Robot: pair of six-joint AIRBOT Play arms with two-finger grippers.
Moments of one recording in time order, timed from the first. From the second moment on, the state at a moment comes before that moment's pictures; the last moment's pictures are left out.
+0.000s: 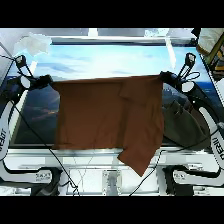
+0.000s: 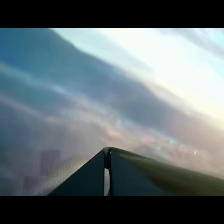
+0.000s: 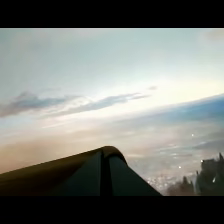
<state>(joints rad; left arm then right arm) 0.17 -1.49 1.24 1.46 -0.54 -1.69 -0.06 -1.41 1.08 -0.99 0.24 1.28</state>
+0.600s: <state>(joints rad) 0.14 -1.46 1.21 1.48 -0.93 -1.64 -0.03 -1.41 1.04 -1.04 0.52 1.28</state>
